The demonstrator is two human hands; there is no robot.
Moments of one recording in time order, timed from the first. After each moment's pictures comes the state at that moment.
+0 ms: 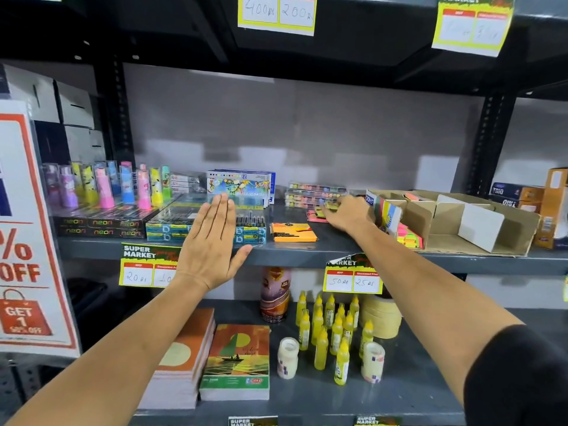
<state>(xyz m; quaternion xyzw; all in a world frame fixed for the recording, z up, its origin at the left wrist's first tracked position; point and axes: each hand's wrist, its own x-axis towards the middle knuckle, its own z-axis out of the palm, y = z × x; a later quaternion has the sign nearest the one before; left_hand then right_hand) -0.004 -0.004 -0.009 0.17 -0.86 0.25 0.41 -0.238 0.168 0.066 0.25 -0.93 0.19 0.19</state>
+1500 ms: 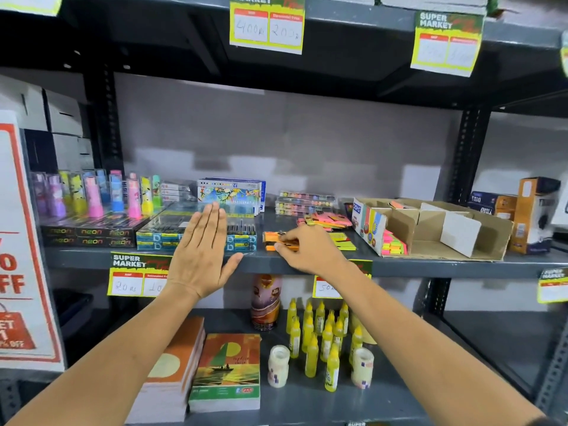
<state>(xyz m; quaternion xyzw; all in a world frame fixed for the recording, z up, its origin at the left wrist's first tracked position) -0.003 -0.003 -0.008 0.17 -0.86 0.25 0.42 -0.139 0.181 0.040 0.49 -0.82 0.22 0.19</state>
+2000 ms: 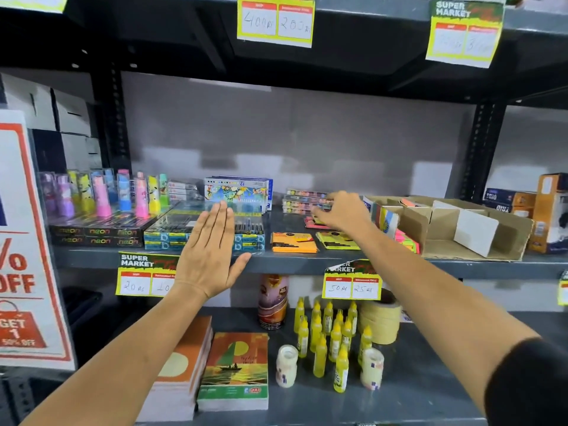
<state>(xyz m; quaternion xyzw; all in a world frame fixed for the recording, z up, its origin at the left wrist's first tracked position) -0.005 -0.005 -0.010 0.16 -0.85 0.26 0.42 -0.207 0.177 0.089 0.33 -0.89 0.23 0.20</state>
